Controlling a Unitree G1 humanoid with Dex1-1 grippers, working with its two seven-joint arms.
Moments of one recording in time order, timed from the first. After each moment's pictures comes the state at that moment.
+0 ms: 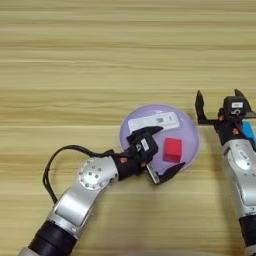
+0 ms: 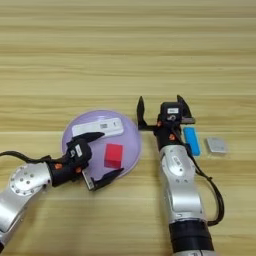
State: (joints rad) left arm -0.07 0.21 -0.42 0.03 -0.03 -0.02 -0.64; right arm -0.12 -0.04 -0.04 0.11 0.01 -0.14 0.01
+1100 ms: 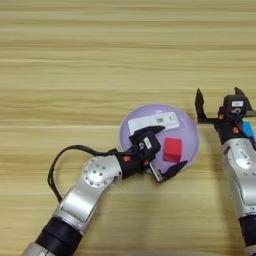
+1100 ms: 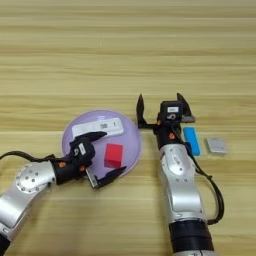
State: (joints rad) left arm -0.10 0.17 -0.42 0.11 -0.02 -0.05 -0.64; right arm -0.12 -0.04 -0.04 0.09 0.01 -0.14 0.01
